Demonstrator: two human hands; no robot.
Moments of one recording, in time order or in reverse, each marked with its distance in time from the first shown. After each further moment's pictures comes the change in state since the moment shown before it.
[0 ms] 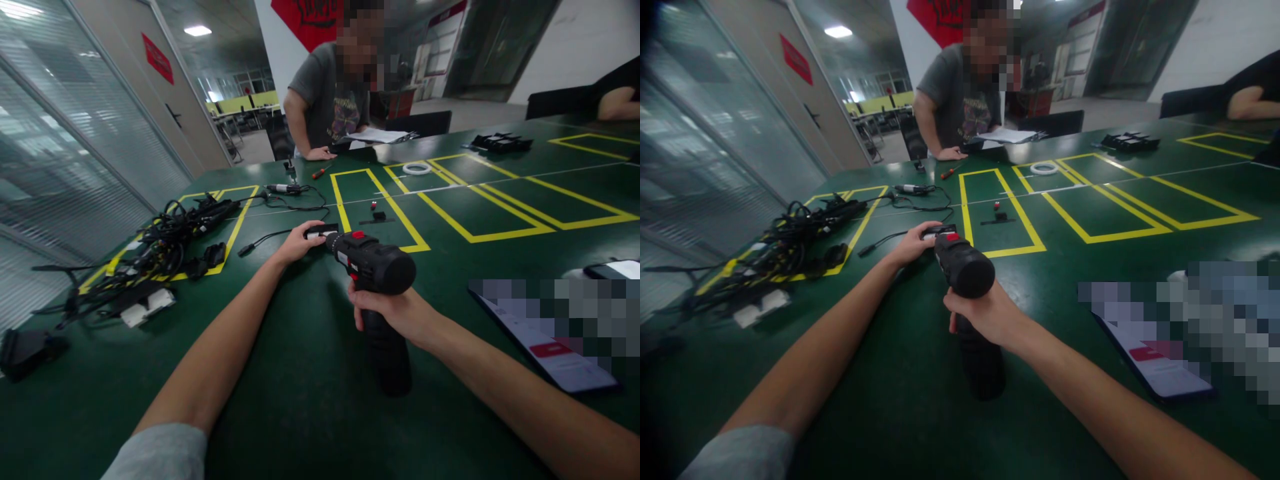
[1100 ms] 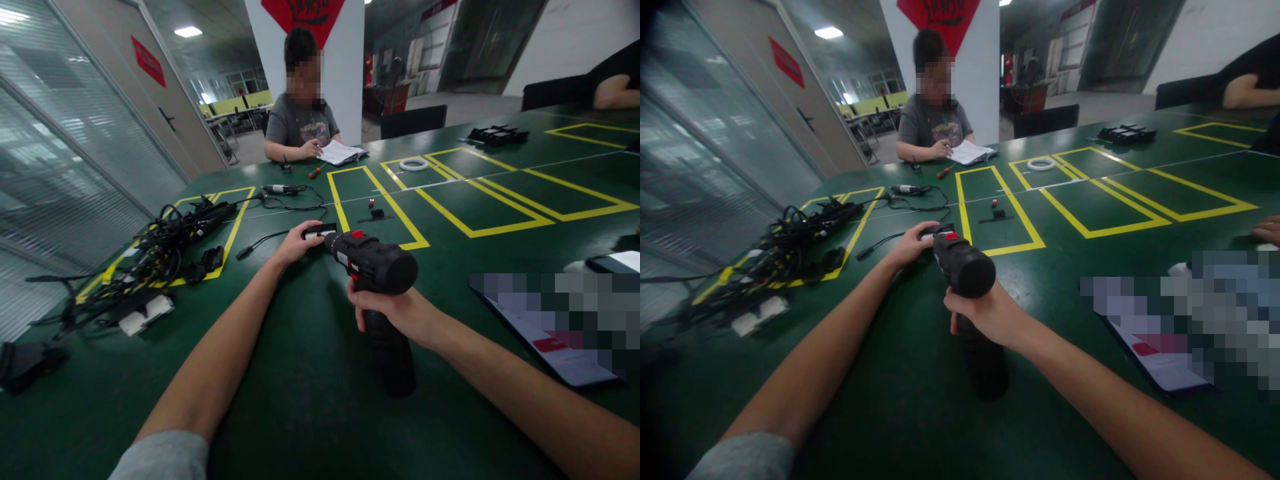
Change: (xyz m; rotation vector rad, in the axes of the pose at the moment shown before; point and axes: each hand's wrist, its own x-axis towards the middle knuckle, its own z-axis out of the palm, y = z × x) left_hand 0.002 -0.001 -0.002 0.017 -0.014 0.000; right_hand 0.002 0.002 -0.001 0.056 0.014 0.001
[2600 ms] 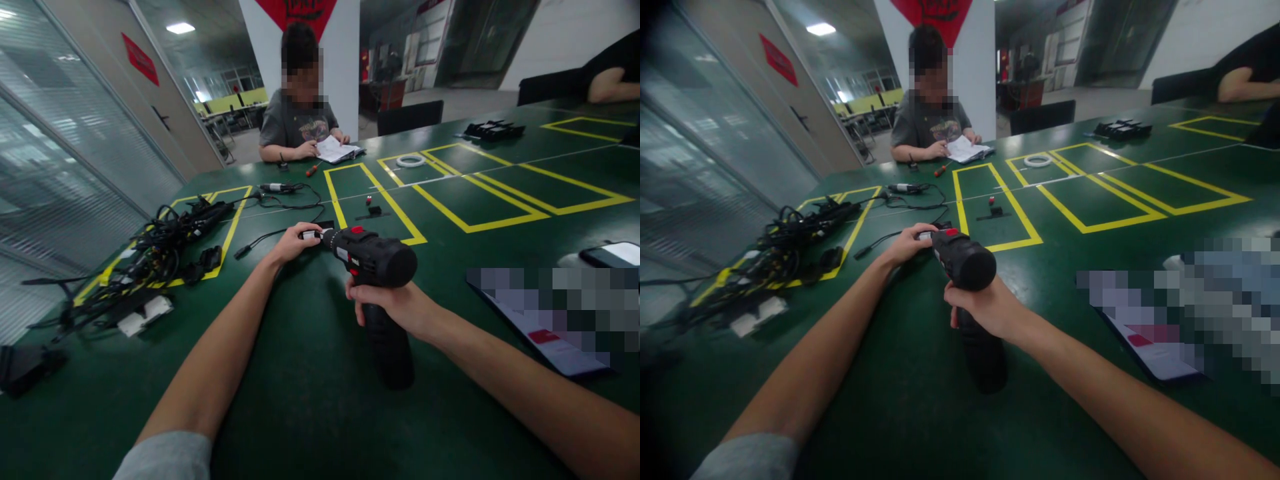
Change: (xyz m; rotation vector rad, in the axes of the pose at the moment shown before) left_hand -0.001 -0.005 -0.007 0.076 -0.051 0.034; right_hand 0.001 0.001 -0.001 0.020 0.022 0.001
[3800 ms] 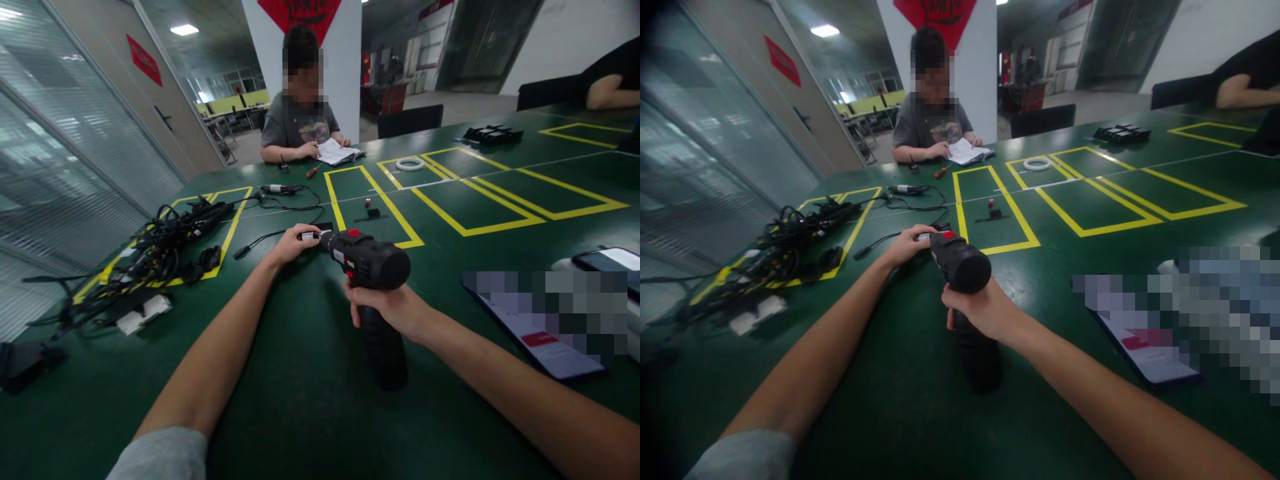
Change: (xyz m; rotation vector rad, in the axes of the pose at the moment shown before) left_hand -0.001 0.004 0.000 0.040 0.022 0.010; right_hand 0.000 0.000 0.000 -0.020 -0.018 -0.017
